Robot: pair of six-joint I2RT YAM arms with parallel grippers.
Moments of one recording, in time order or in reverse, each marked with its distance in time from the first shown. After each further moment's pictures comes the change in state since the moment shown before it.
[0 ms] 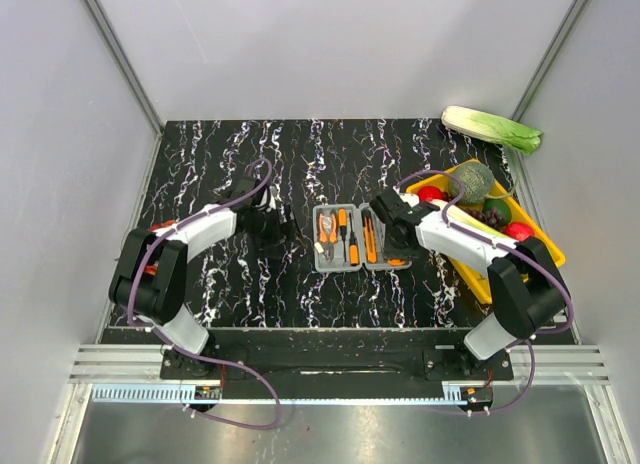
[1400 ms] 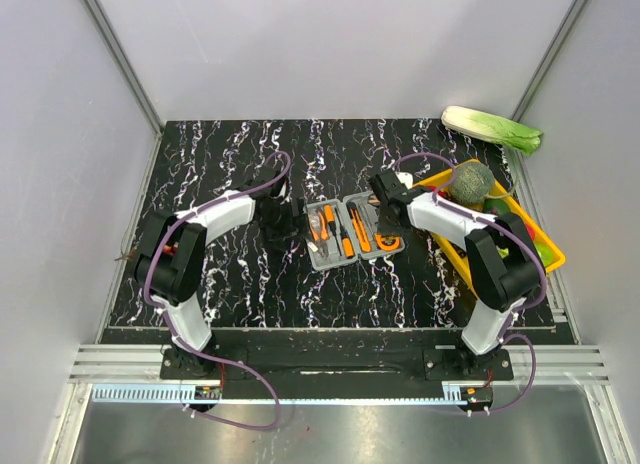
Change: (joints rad) left arm -0.084 0.175 0.199 -0.082 -0.138 -0.005; right arm -0.074 0.166 0.141 0.154 0.020 -0.101
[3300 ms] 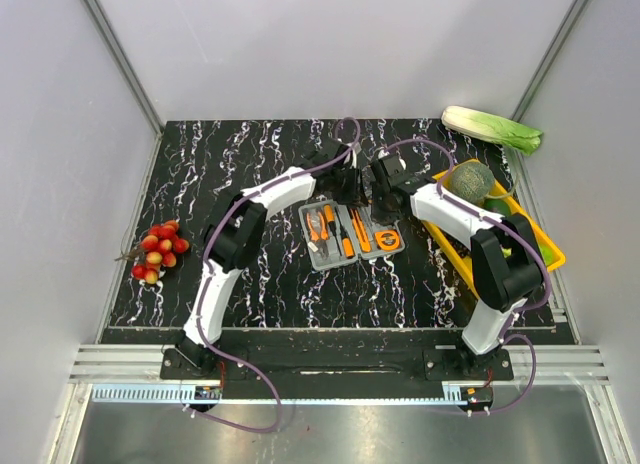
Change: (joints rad) left arm -0.188 0.475 0.661 0.174 0.043 0.051; right arm -0.028 0.003 0.114 0.040 -0.185 -0.069
